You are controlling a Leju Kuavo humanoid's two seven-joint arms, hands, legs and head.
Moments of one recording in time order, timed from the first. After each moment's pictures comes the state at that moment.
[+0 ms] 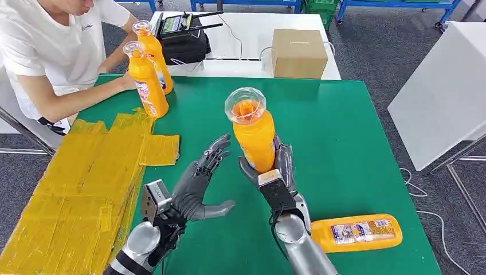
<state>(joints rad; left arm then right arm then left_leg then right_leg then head) -0.18 -0.07 -0.58 -1.49 0.07 -0.14 -0.38 -0.23 0.20 0.42 -1.27 0.29 -0.38 -0.38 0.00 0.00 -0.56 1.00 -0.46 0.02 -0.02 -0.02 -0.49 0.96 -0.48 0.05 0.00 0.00</state>
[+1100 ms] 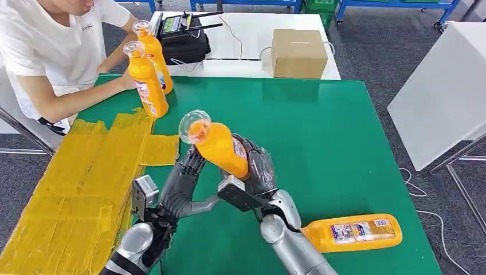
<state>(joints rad) -0.15 -0.07 -0.50 -1.44 0.10 -0.13 -0.37 -0.32 0.22 0.55 -1.03 0.60 -0.38 -0.28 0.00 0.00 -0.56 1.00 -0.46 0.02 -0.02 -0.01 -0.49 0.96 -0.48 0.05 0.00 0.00</state>
